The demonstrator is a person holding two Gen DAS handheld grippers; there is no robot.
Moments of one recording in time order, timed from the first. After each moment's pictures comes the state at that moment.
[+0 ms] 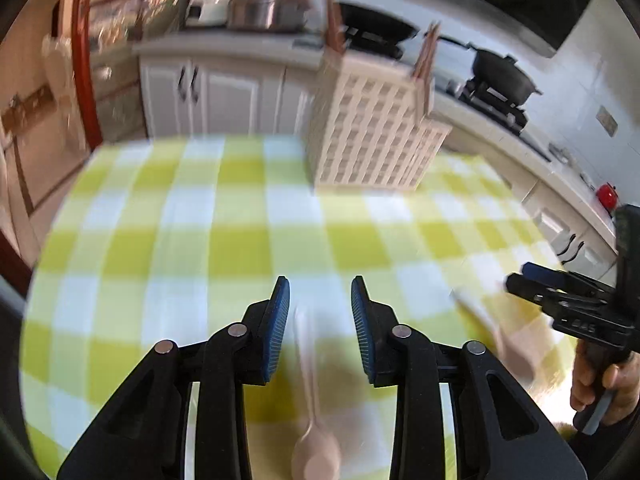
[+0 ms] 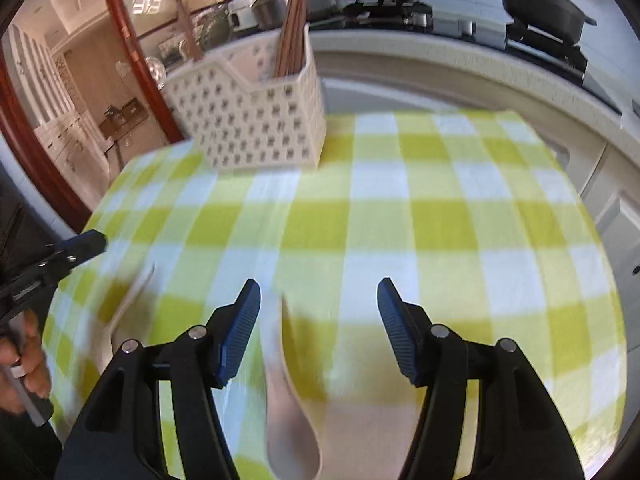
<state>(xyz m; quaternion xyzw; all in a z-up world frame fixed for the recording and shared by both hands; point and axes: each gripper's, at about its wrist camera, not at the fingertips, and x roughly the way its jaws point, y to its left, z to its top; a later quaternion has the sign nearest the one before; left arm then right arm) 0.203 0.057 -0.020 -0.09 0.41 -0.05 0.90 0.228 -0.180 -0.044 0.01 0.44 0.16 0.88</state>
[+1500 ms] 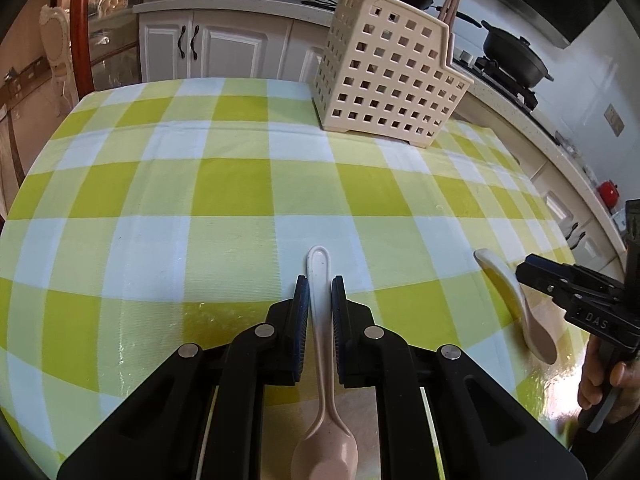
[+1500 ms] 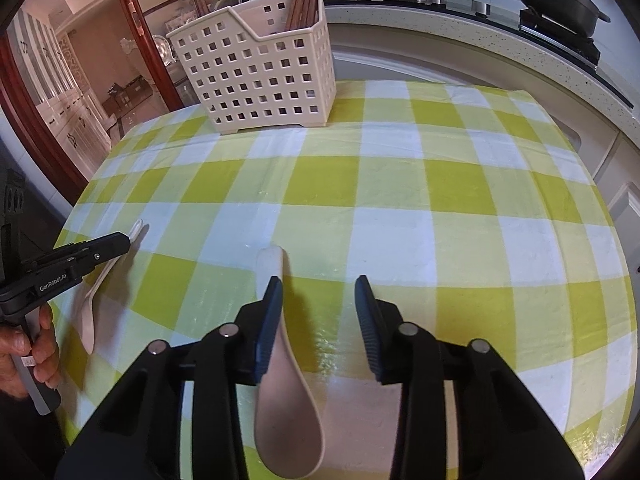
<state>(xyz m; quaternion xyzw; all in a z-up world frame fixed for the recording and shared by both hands) 0.206 0.058 -0.061 -0.11 0.45 -0.06 0.89 0.228 -0.169 -0.061 -0.01 0.46 0.18 0.87</state>
